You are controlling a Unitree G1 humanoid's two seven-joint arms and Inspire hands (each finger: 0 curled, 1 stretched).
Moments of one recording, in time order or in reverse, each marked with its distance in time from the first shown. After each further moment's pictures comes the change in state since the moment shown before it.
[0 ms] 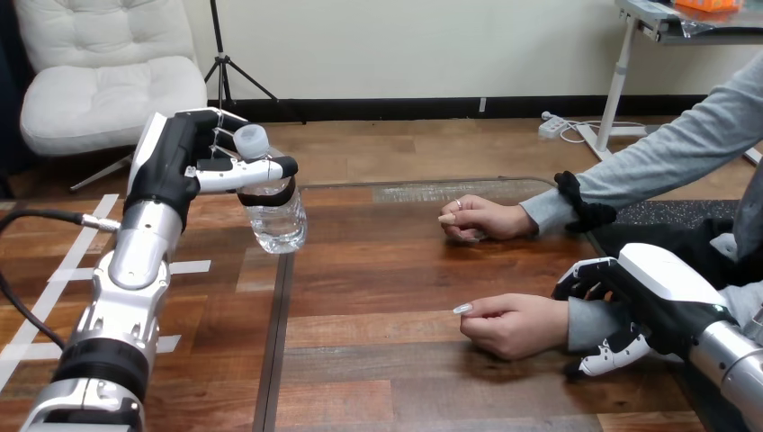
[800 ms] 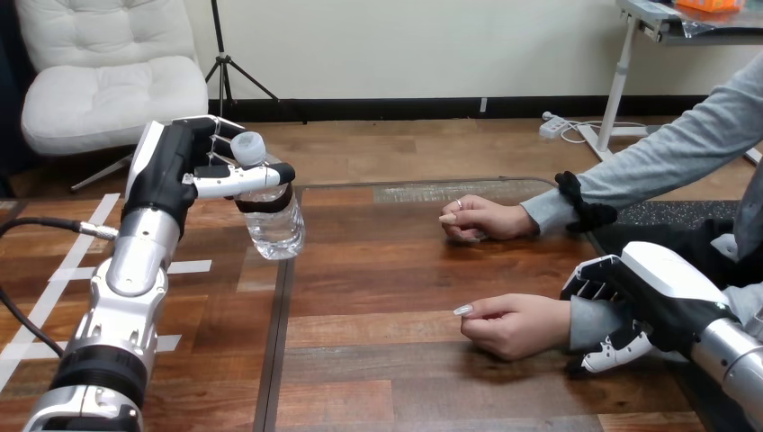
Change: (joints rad) left arm 0.022 0.000 0.006 -0.012 0.001 0.000 -0.002; right arm -0.023 0.000 0.002 0.042 0.015 -0.012 0.012
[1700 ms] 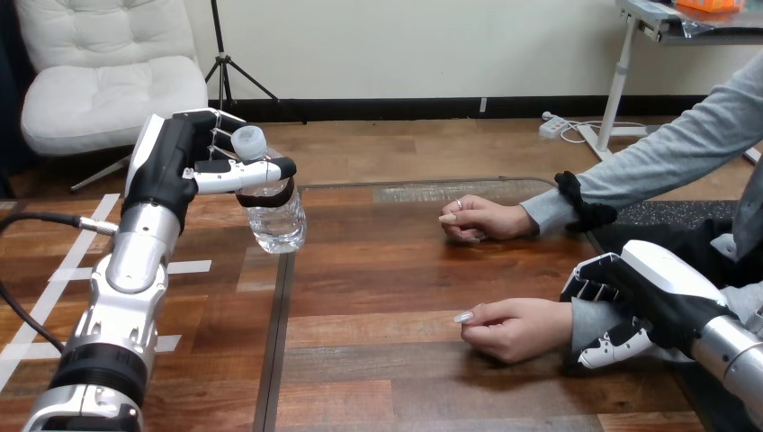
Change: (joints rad) left arm 0.000 0.000 0.001 -0.021 -0.001 0.000 -0.002; right arm -0.006 0.001 0.000 0.002 0.071 0.001 0.066
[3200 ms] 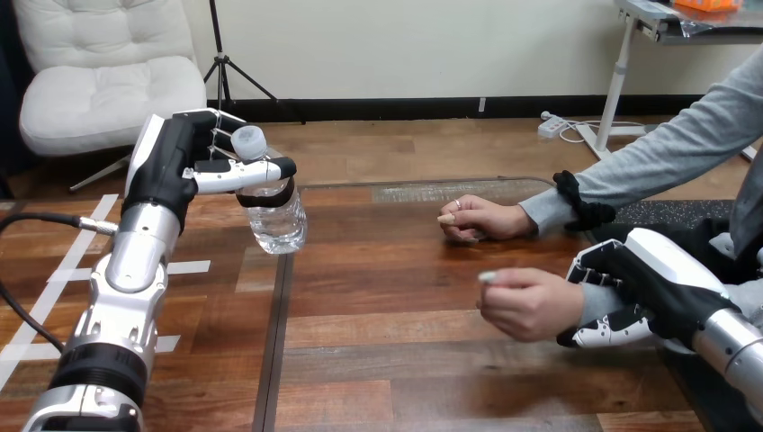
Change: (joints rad) left arm 0.000 0.000 0.001 -0.005 -0.004 0.007 -0.005; right arm -0.005 0.001 -0.007 0.001 0.065 -0.034 0.001
